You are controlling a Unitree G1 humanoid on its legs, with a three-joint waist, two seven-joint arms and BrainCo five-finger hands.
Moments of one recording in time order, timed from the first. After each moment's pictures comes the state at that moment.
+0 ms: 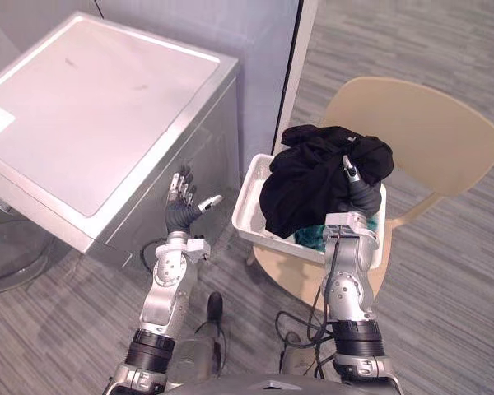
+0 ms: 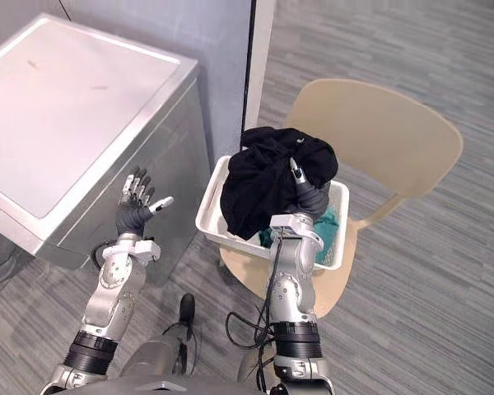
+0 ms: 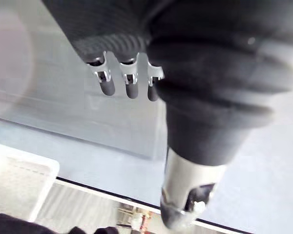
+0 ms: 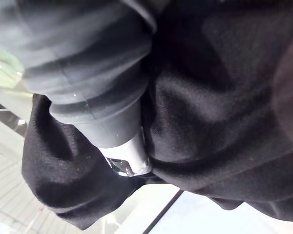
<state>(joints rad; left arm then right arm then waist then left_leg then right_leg) -0.13 -0.01 -0.18 0.01 -0.30 -0.13 0.25 -0.17 0.00 -0.06 -0.15 0.75 -0.26 -0.26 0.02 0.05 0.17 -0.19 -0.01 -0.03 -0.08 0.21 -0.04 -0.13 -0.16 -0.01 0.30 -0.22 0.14</state>
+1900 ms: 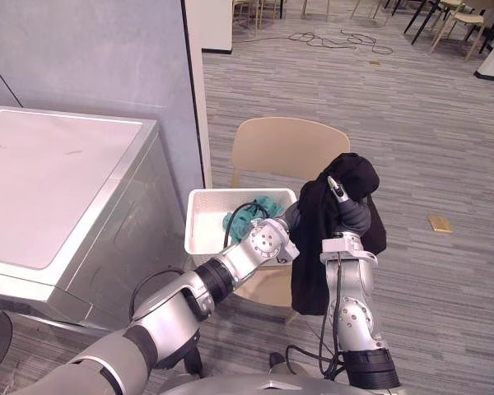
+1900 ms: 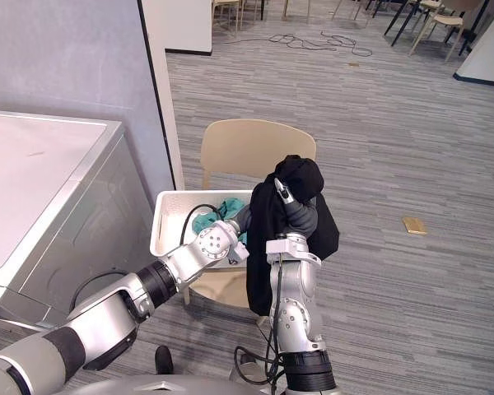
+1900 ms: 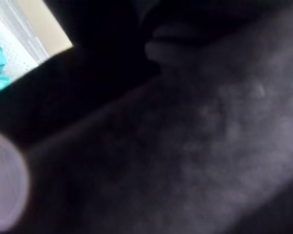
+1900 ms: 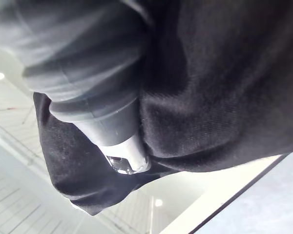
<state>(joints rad) -0.76 -0.12 -0.82 0.72 -0.24 -0.03 0.08 -0.01 -0.07 0.07 -0.26 0.86 -0.21 -0.15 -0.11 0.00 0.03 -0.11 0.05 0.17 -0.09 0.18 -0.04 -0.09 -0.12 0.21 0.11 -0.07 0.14</state>
